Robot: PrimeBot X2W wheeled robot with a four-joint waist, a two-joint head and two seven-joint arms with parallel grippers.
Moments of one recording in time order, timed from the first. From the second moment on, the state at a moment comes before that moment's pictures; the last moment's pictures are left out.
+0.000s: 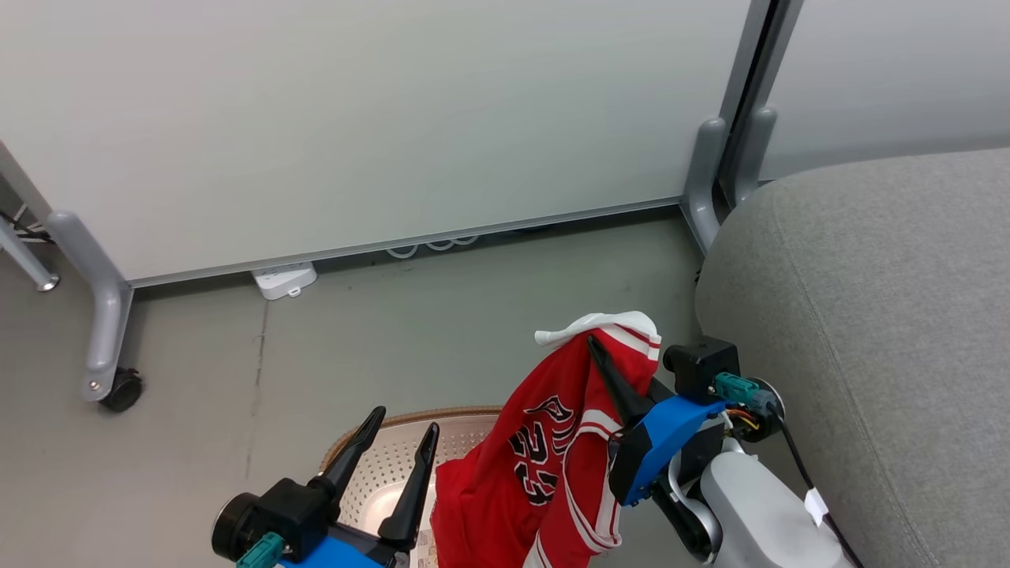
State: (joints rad) left arm -0.13 0.15 -0.40 0.26 -0.31 -0.13 -0.26; right arm -0.48 -0.05 0.44 0.68 0.31 0.13 -0.15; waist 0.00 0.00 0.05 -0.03
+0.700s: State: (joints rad) left arm -0.18 0.18 -0.43 0.26 -0.30 -0.13 -0.26; right arm -0.50 -0.05 0.44 0.69 0.33 0.13 -0.18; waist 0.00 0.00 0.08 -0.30
